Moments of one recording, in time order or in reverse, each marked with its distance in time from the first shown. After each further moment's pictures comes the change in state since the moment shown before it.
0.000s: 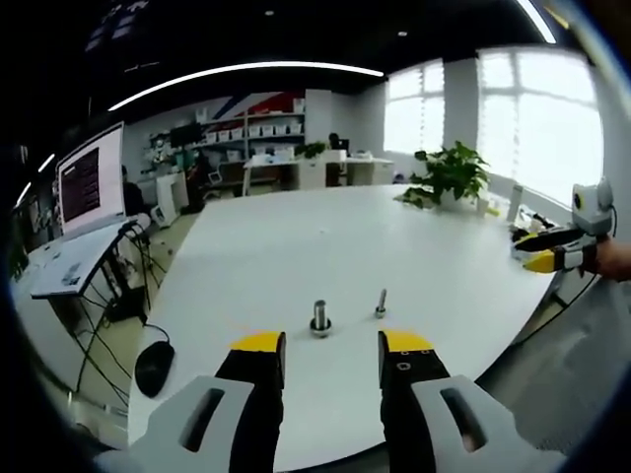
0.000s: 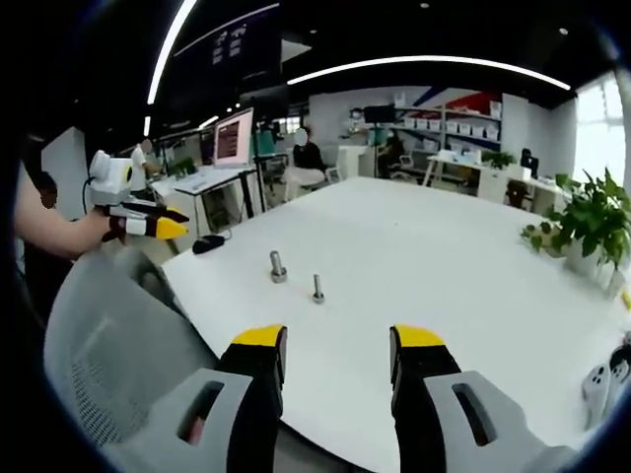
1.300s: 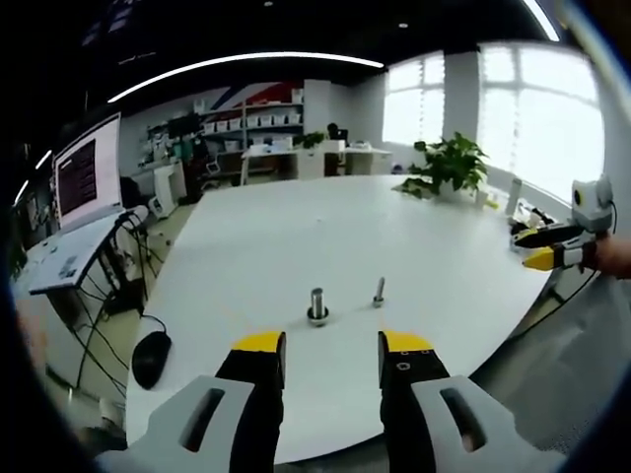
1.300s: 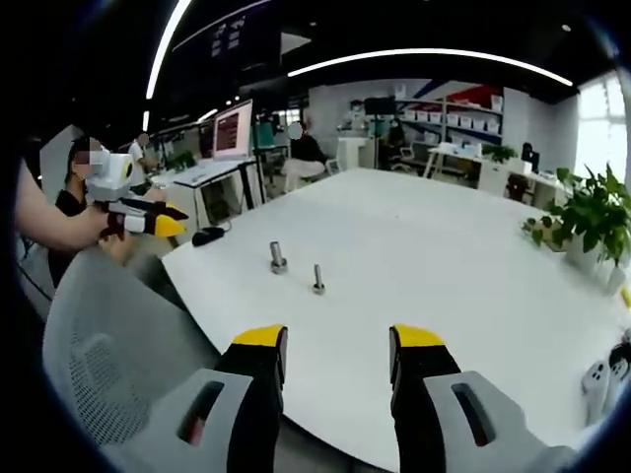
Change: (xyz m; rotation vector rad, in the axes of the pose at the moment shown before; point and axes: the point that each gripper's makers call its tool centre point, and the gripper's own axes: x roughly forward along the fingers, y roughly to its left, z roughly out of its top) left arm 0.002 -0.002 -0.012 -0.004 0.051 -0.009; right arm 0.000 0.001 -0.009 0.002 0.038 -0.004
